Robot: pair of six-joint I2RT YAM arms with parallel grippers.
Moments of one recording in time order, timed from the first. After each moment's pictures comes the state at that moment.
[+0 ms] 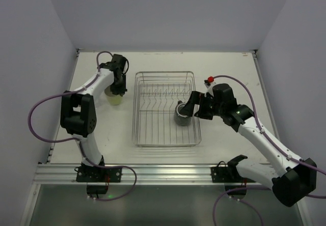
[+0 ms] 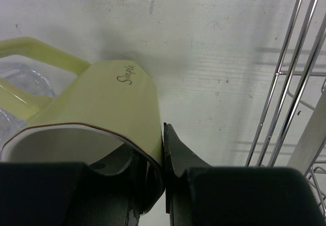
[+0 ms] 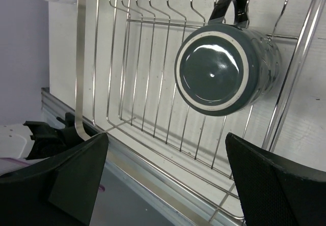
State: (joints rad) left arm -0.21 1.86 1.46 -0.82 -0.15 -0.25; right arm 0.48 1.05 0.86 -0.49 -0.32 0.66
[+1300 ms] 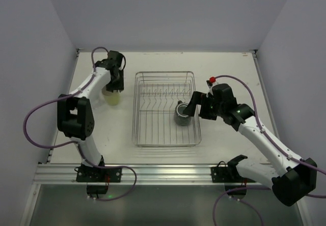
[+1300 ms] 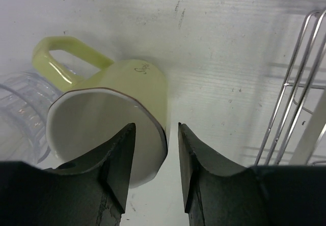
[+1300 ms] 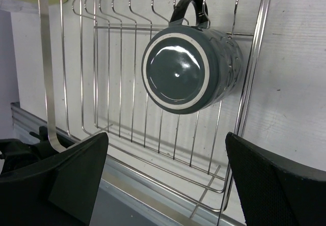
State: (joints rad) left arm -0.19 1.84 1.49 -0.83 -0.21 -0.25; right arm 0.48 1.05 0.88 -0.57 -0.21 0.64
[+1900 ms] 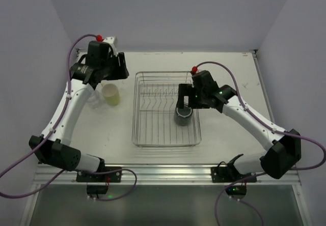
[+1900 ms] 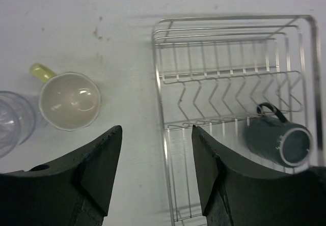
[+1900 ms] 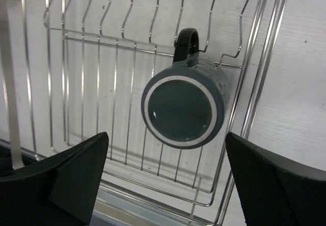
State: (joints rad) left arm -0.25 1.47 1.60 -0.89 -0.05 -0.29; right arm 0.60 1.32 1.17 -0.71 -0.01 0.56
